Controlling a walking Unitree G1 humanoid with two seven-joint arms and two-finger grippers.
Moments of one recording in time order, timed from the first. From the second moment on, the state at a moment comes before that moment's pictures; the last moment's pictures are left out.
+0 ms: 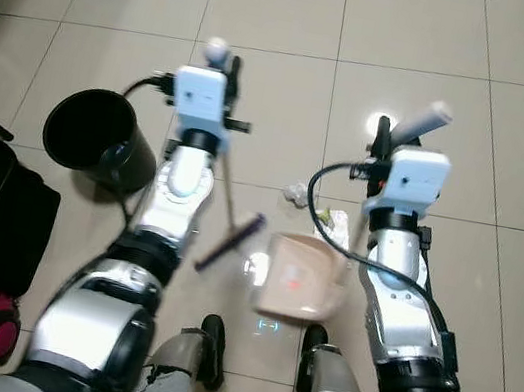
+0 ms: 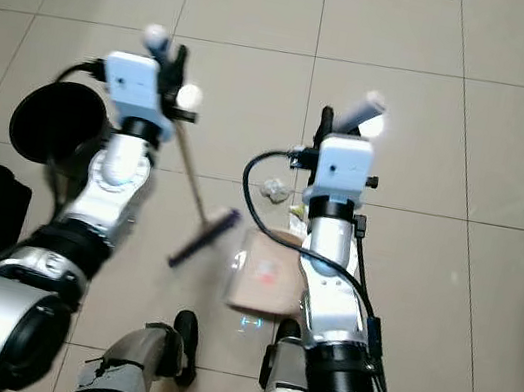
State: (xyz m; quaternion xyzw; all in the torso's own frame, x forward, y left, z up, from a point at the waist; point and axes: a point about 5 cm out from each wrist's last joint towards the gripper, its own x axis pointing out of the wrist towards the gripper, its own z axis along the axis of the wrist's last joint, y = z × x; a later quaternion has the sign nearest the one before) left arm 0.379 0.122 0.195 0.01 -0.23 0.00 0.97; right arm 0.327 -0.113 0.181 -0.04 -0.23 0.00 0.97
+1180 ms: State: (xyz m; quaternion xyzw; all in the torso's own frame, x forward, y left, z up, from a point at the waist) left arm 0.366 0.127 0.169 -0.01 -0.21 0.01 0.98; right arm 0.296 -0.121 0.158 -0.23 -0.24 0.03 0.94
